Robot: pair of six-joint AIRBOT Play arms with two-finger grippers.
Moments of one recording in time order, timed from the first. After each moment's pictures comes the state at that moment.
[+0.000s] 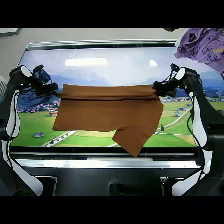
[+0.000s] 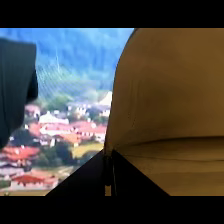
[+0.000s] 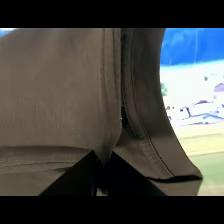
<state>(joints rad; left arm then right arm) 0.15 -2.03 1.97 1.35 -1.37 -1.55 -0.05 -1.85 1.71 -1.34 1.13 1.75</state>
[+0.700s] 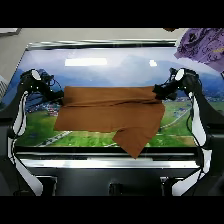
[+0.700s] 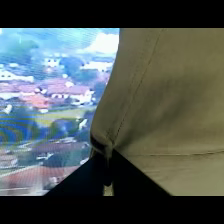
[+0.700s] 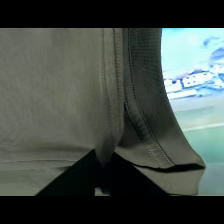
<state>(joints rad) 0.09 -2.10 1.97 1.34 -1.53 -1.57 -0.05 -1.87 1.71 -1.36 1.22 1.77</state>
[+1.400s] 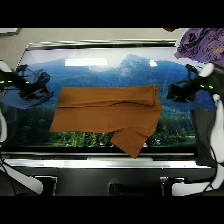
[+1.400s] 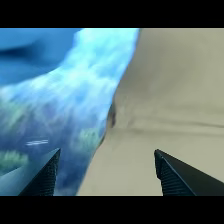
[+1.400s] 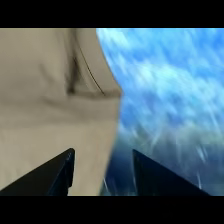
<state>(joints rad) 0.28 -1.88 1.94 1.27 -1.57 -1.60 -0.21 -1.61 1.56 -1.28 1.41 1.54</state>
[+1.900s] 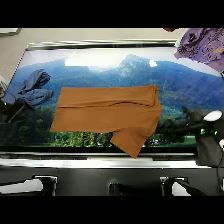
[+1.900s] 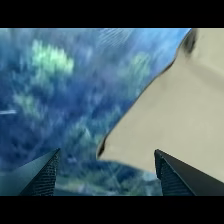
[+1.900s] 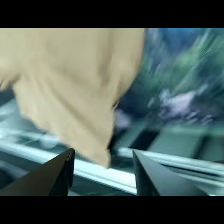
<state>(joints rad) 0.53 -1.46 1.29 1.19 -1.43 -1.60 -0.36 -1.19 0.71 -0.88 1.38 1.39</state>
